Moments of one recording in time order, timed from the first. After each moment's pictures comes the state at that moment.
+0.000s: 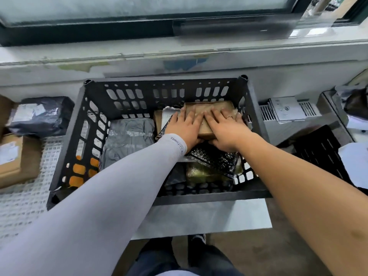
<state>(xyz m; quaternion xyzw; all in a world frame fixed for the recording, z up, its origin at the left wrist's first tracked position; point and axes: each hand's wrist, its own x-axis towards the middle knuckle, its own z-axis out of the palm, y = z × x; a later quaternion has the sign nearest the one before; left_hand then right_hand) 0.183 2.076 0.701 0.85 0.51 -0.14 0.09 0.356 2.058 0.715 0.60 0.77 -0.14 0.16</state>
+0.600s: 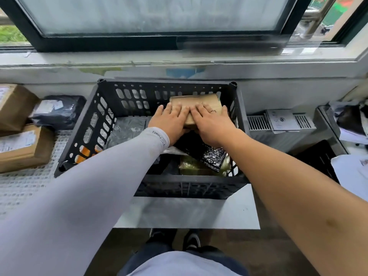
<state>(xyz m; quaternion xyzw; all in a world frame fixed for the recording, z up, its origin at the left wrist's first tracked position) 0.161 2.040 0.747 0.83 0.55 -0.11 -0.02 0.337 2.037 0.751 0.56 0.82 -0.03 0.11</state>
